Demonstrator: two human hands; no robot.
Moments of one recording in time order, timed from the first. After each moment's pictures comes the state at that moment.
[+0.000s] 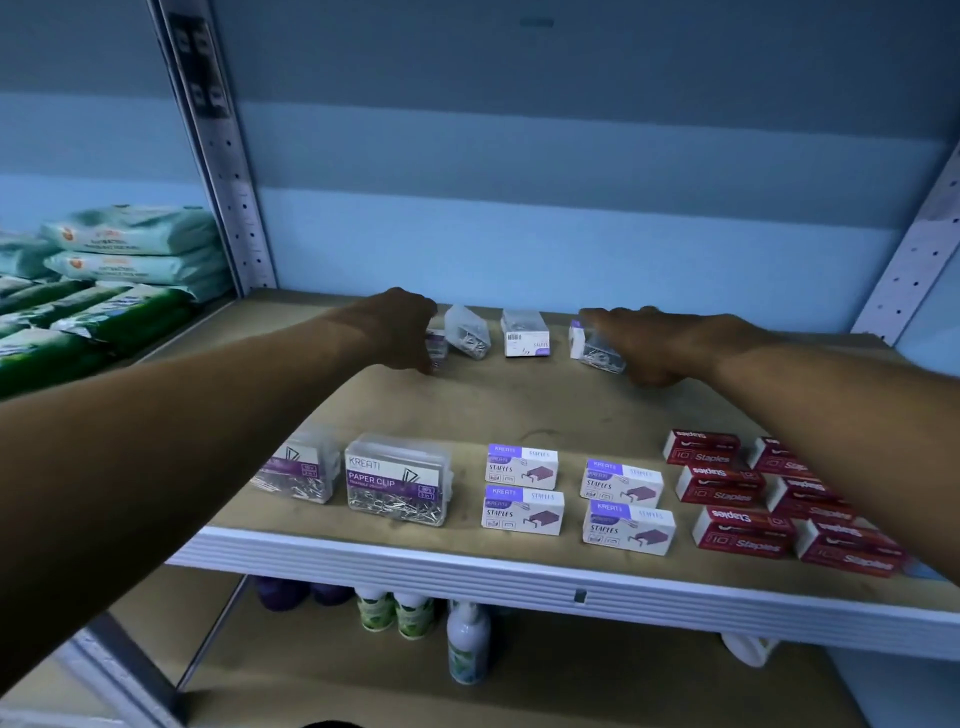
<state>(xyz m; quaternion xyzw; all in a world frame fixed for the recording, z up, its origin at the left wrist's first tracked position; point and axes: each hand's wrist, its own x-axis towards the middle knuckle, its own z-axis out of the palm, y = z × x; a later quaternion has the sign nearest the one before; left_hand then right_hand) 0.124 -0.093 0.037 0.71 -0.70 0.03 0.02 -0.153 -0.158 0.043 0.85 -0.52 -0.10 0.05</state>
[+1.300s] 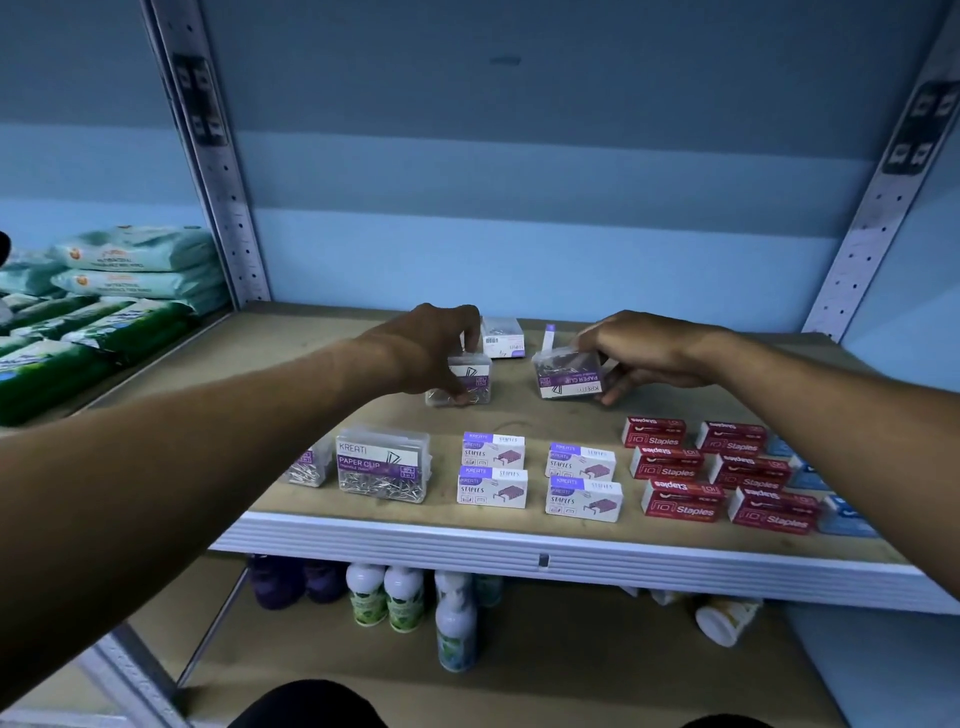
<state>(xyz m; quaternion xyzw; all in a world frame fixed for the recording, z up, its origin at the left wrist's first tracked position) 0.076 -0.050 0.047 0.65 -0.75 -0.06 0.13 -0.169 -0.110 0.058 0.72 -0.53 0.14 -0.43</state>
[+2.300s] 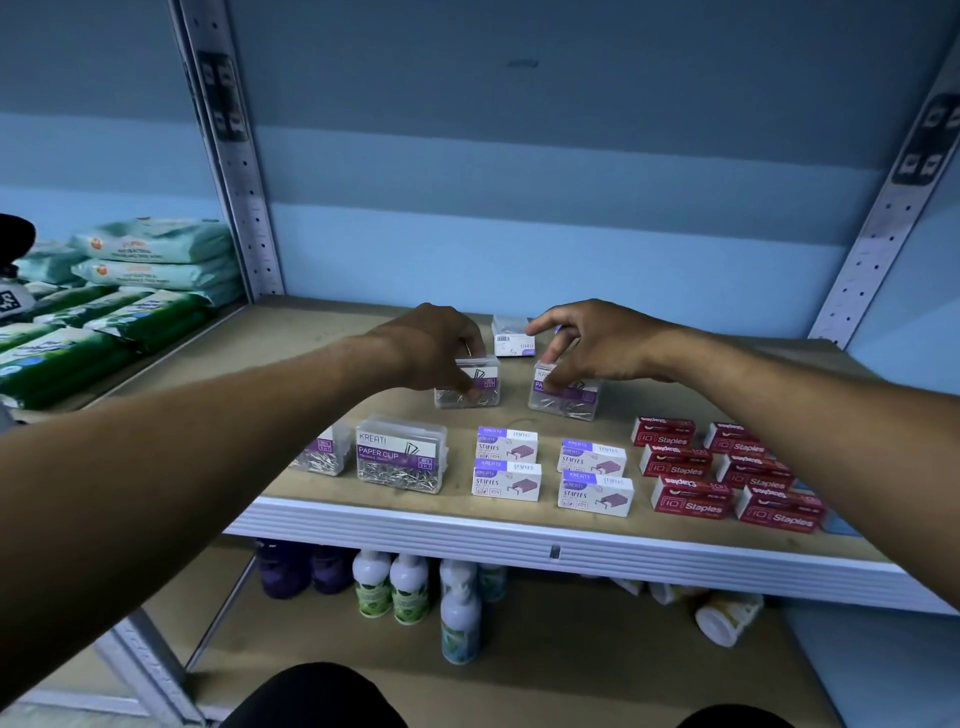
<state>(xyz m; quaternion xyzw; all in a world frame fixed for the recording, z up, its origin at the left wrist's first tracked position) 0.083 -0.041 0.048 0.65 -0.74 -0.06 0.14 -0.137 -0.090 0.067 0.84 -0.45 0.12 -0.26</state>
